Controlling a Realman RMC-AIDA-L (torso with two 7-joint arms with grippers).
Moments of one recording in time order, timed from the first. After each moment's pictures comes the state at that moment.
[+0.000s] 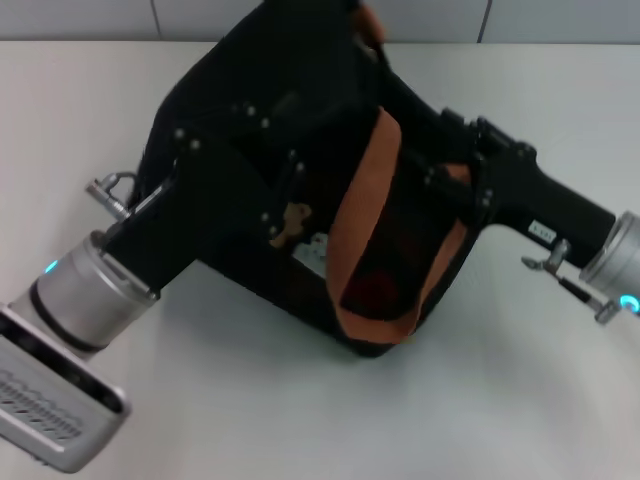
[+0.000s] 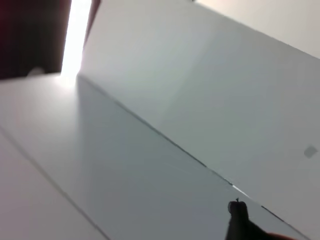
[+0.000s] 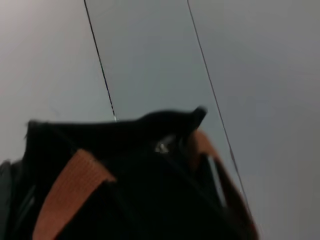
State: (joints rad) left arm -0.52 -2.08 -0.04 -0.15 2.13 1.79 0.58; right arm 0.57 2.09 -0.26 -0.04 -1.91 -1.50 0.78
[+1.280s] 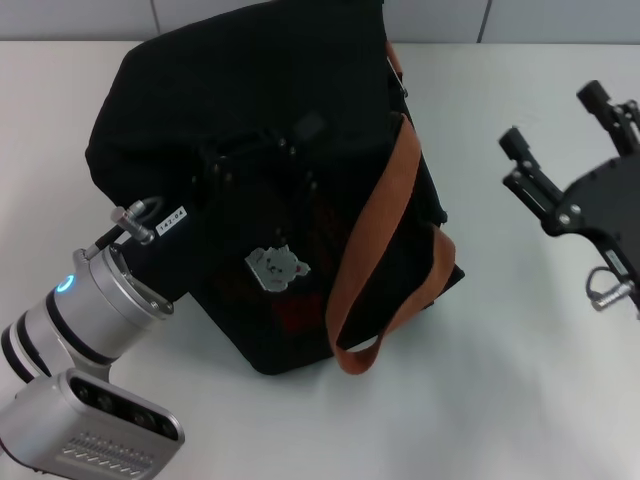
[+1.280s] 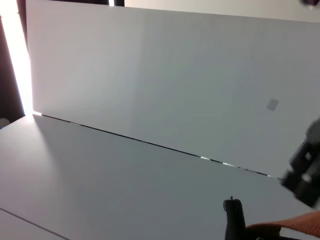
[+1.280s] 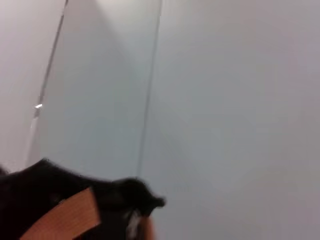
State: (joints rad) left arm -0.51 -2.08 -0.03 -0.16 2.16 1.75 0.97; right arm 0.39 2.09 0.04 0.18 -1.90 -1.67 0.04
